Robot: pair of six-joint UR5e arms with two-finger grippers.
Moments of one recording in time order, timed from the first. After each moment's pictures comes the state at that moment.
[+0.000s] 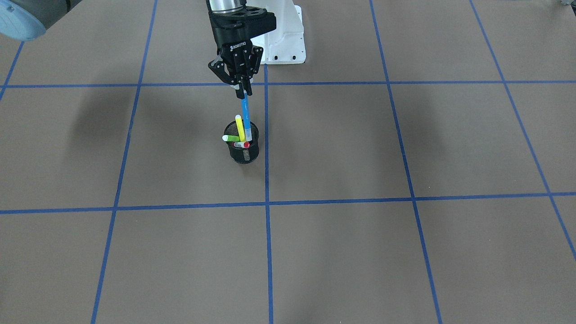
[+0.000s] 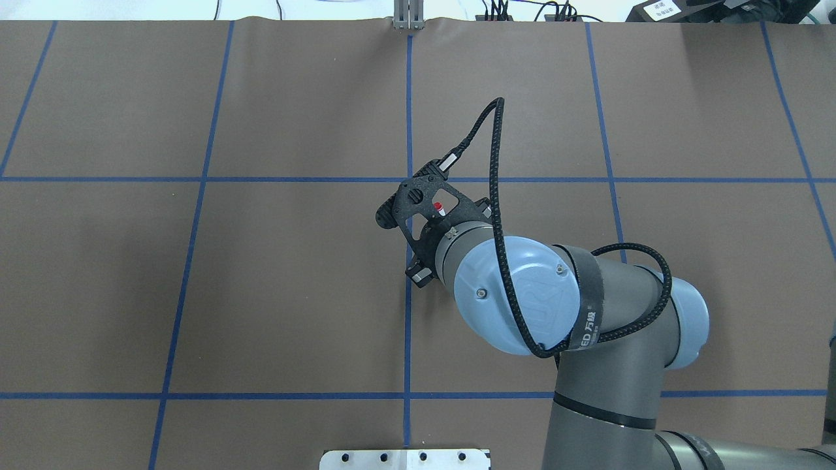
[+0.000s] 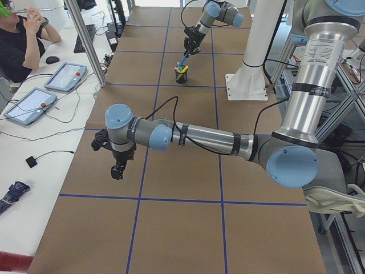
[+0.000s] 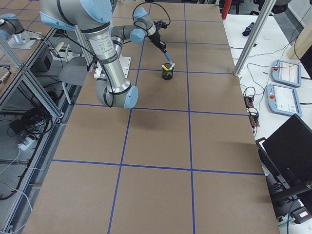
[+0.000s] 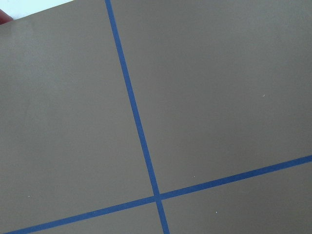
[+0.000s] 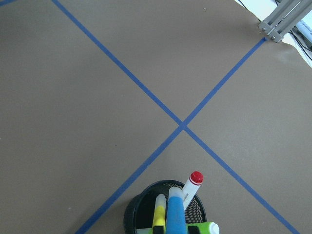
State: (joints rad) left arm -1.51 -1.79 -1.52 -1.68 -2.28 0.04; right arm 0.33 -0.93 2.08 -1.72 1.33 0.59
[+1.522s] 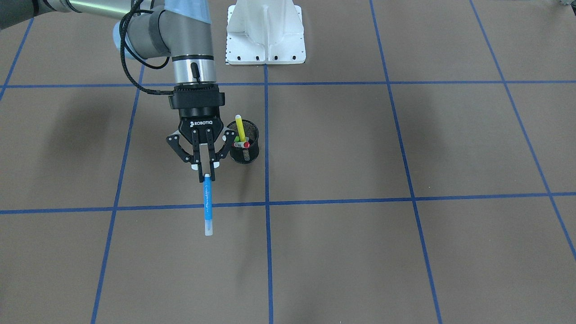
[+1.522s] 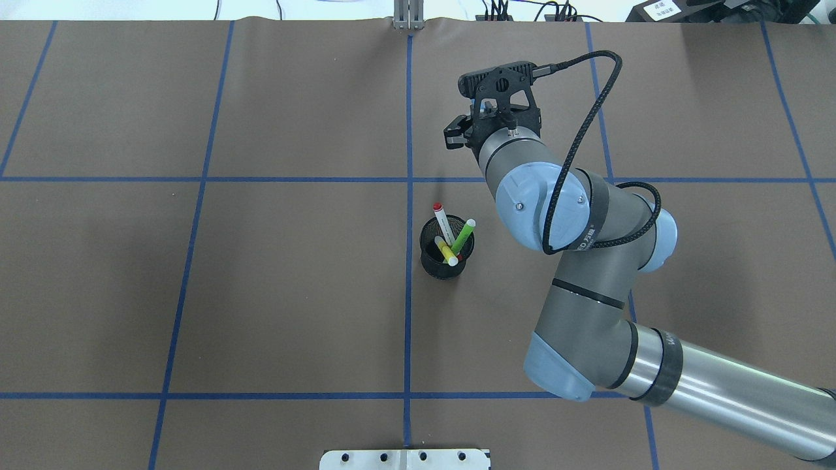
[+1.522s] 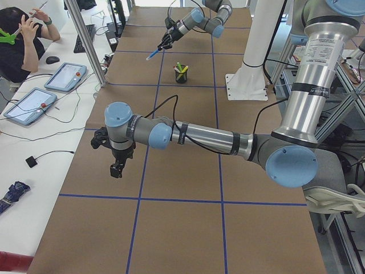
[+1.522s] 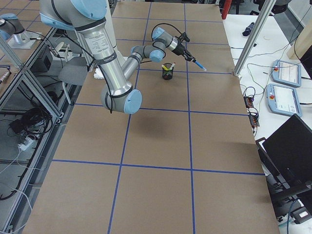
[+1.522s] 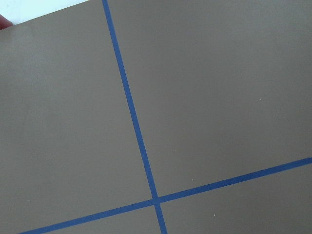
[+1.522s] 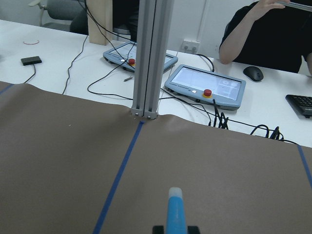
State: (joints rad) left arm -1.51 -1.79 -1.53 -1.68 -2.28 0.03; right arm 0.54 -0.99 1.71 -1.23 1.05 0.93
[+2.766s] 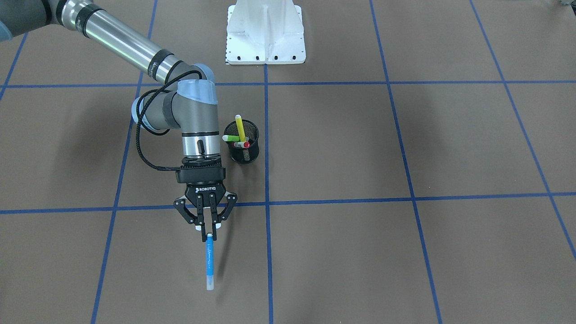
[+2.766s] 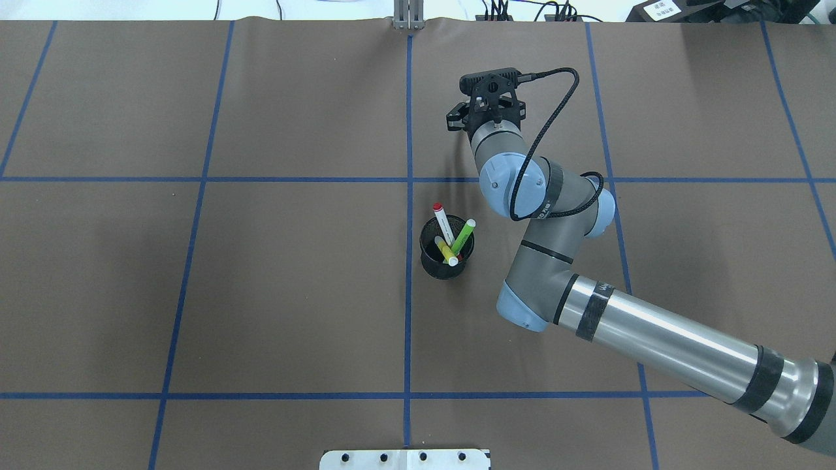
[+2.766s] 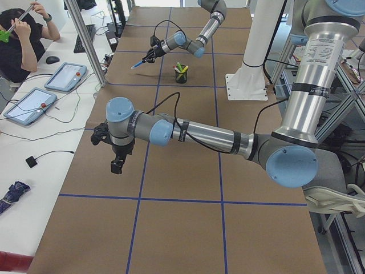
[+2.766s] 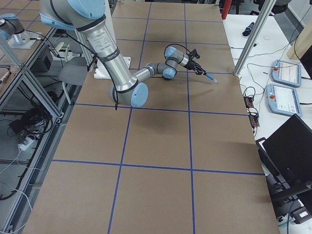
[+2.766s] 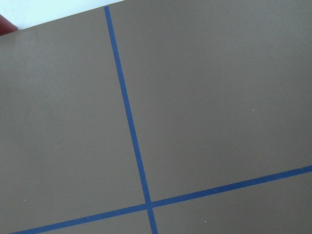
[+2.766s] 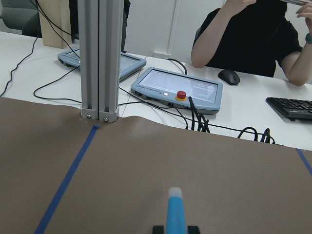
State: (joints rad) left arm -1.51 -1.79 -1.55 -1.68 -2.28 -0.02; right arm 0.57 -0.86 1.24 -0.81 1.04 0.94
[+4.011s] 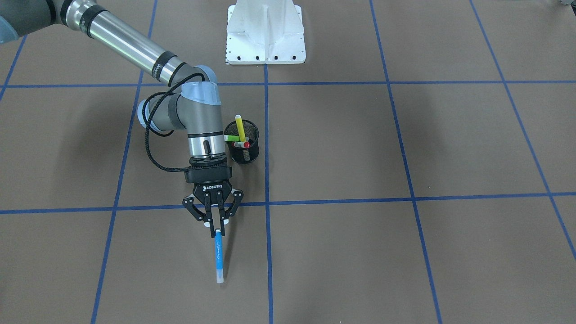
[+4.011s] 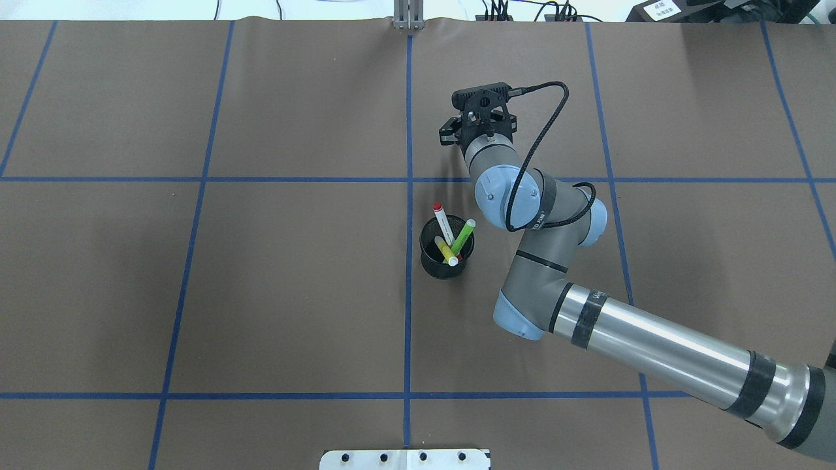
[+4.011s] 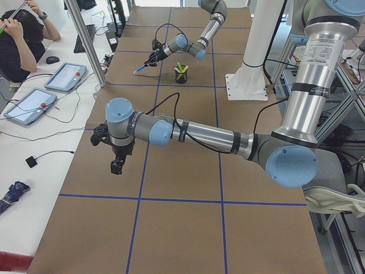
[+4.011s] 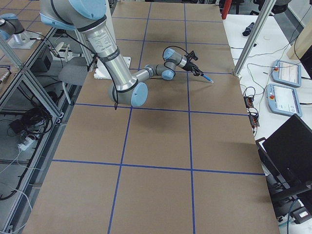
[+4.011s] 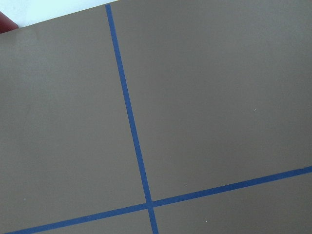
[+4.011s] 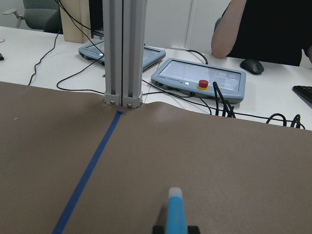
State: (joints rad) left arm -1.51 -1.79 -1.55 -1.68 -2.28 -0.02; right arm 0.55 -0.86 1.22 -0.78 1.06 0.93
